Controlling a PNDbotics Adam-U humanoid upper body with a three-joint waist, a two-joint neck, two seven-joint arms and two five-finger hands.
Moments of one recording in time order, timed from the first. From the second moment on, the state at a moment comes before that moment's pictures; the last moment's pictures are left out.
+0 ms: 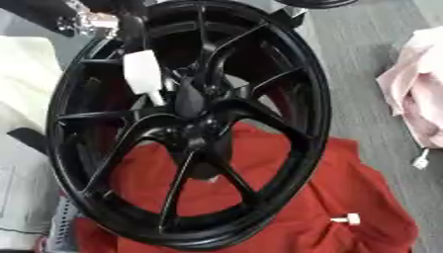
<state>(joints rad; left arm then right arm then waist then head) -1.18 0.82 -0.55 -1.73 -0.23 0.31 -0.89 -0.38 -0.83 -0.11 -1.84 -0.24 0.12 -0.26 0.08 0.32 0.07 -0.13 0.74</state>
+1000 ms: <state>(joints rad) -1.16 0.80 -0.66 -1.70 -0.27 0.35 -0.87 -0.39 -0.81 -0.10 -1.83 -0.25 0.11 -0.26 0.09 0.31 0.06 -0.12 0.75</state>
